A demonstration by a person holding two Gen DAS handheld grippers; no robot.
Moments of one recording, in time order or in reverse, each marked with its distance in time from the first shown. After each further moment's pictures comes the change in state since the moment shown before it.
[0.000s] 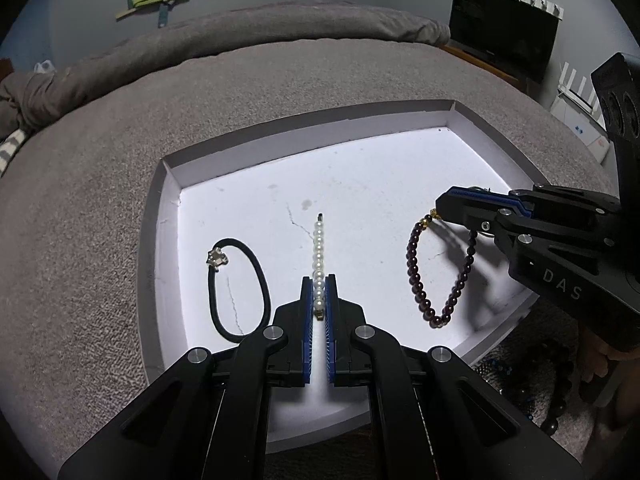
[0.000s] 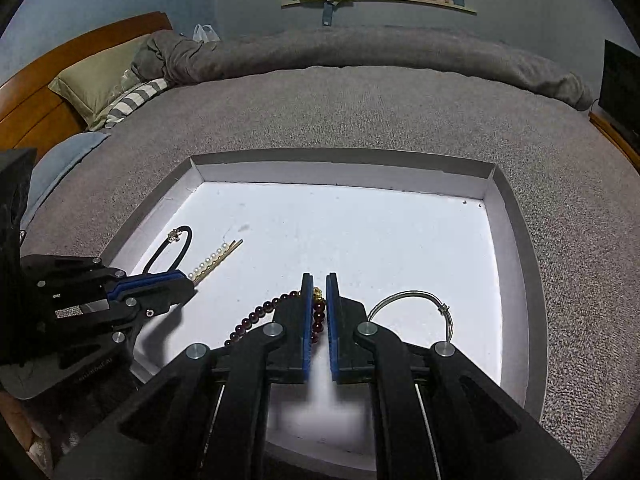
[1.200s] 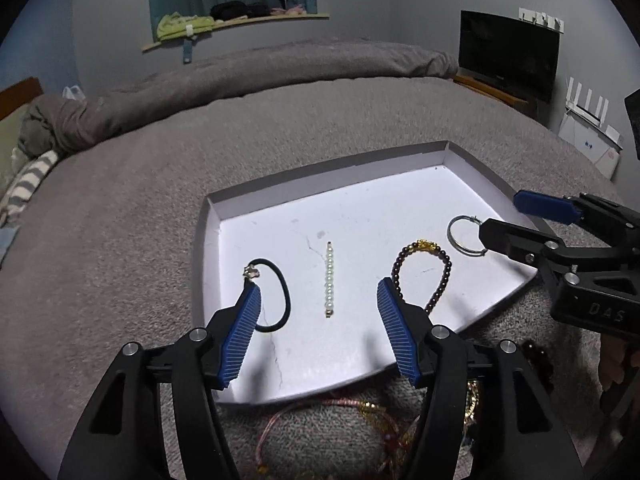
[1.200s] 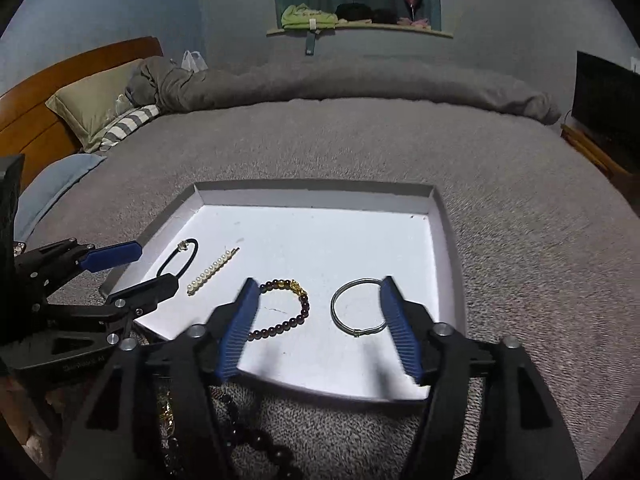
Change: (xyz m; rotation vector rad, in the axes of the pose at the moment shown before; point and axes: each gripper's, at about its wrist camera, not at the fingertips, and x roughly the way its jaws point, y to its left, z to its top) left arm -0.052 -0.014 -0.008 0.002 -0.139 0.100; right arm -0.063 -0.005 -0.016 0.020 -0.125 -0.063
